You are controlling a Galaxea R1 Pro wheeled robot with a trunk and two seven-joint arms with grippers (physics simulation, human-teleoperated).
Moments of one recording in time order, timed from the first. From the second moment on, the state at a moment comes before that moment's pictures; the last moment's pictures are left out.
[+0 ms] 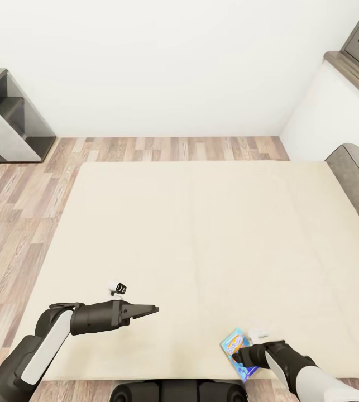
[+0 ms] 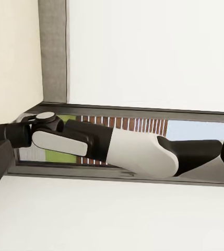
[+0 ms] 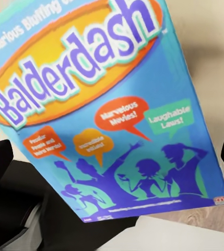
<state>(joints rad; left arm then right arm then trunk) -0.35 0.25 -0.19 -1.43 0.80 1.03 -1.03 -0.66 -0.08 0.04 -0.18 0.10 0.27 0.27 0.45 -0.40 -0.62</state>
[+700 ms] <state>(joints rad) -0.35 0.25 -0.19 -1.43 0.80 1.03 -1.03 -0.66 -0.06 0.11 -0.15 0.13 0.27 0.28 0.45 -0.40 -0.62</state>
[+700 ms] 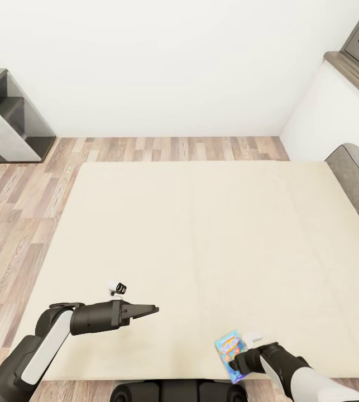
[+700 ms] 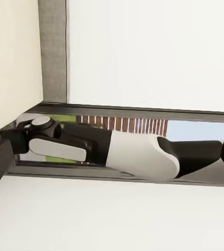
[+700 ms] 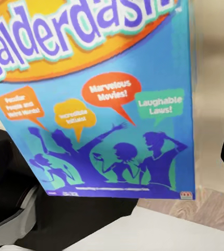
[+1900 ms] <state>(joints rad) -0.35 0.25 -0.19 -1.43 0.80 1.03 -1.03 -0.66 0.01 0.11 -0.16 0.11 0.27 0.38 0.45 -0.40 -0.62</state>
